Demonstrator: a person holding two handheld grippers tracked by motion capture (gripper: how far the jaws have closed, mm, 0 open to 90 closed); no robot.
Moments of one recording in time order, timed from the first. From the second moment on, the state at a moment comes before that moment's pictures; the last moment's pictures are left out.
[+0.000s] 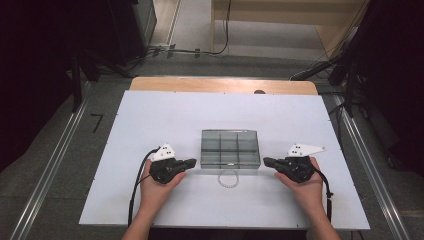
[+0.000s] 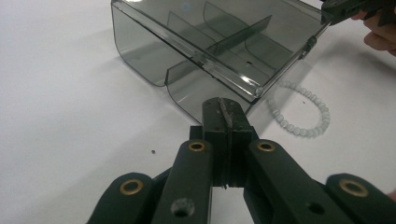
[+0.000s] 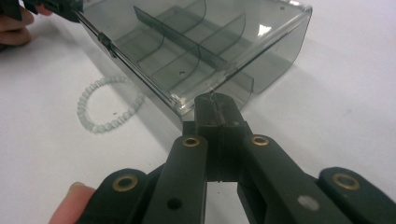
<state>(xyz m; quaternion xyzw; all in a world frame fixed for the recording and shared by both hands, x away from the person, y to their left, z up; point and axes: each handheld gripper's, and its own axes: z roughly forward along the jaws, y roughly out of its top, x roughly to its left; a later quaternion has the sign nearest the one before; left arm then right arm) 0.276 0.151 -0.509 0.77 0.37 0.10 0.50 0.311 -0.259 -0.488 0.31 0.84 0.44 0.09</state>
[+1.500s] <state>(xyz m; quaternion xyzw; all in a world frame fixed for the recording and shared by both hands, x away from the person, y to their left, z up) 0.273 0.141 -0.498 0.76 0.33 0.11 0.54 0.311 -0.248 -0.479 0.27 0.84 0.46 0.09</state>
